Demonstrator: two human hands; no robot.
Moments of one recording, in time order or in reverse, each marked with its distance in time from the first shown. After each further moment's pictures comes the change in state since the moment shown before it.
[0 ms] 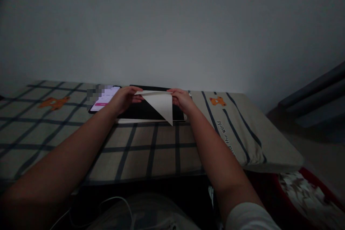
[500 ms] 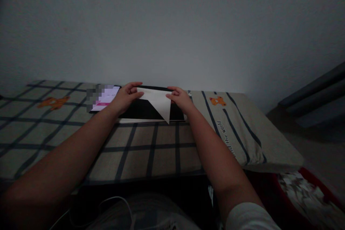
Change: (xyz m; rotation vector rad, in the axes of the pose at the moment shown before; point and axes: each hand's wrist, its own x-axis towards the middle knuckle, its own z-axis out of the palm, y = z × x) left_hand 0.002 -0.012 0.000 0.244 0.020 0.203; right_hand -0.002 0.003 0.003 -0.175 0.001 -0.120
